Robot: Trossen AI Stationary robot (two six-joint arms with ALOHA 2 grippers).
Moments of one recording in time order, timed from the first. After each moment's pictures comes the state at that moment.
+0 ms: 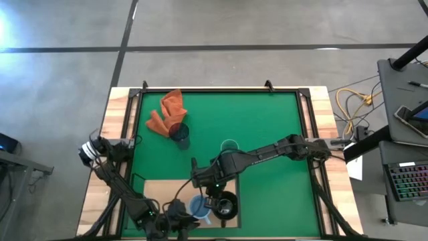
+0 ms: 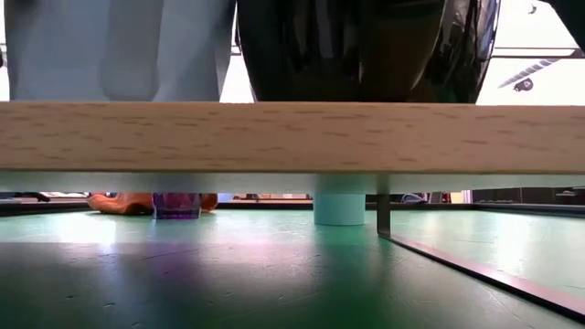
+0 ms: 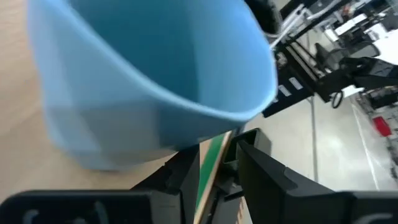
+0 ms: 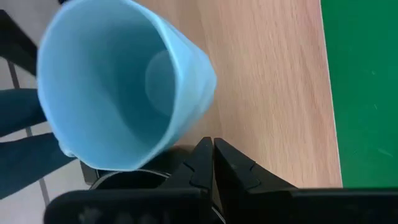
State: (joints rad) left arm -0.92 1.82 1.09 0.05 -0.76 -1.36; right arm 0.30 2.31 2.27 -1.15 -0.25 0.54
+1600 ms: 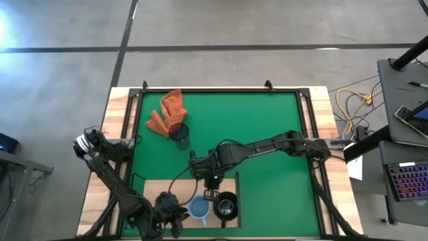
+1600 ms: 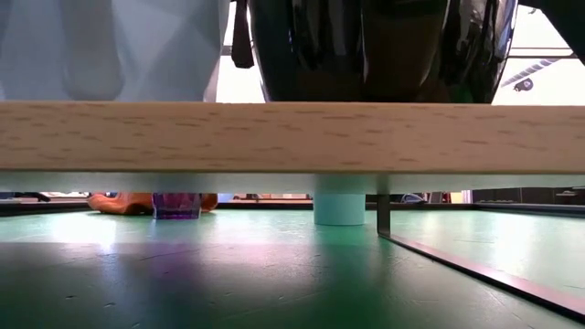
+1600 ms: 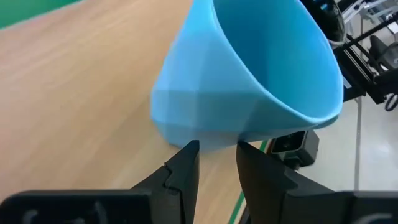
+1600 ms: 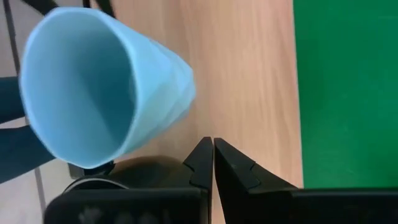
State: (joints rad) left arm -0.94 1.71 1.09 -0.31 -0.76 -1.56; right arm 0.24 2.31 2.27 -1.16 -0.30 0.41
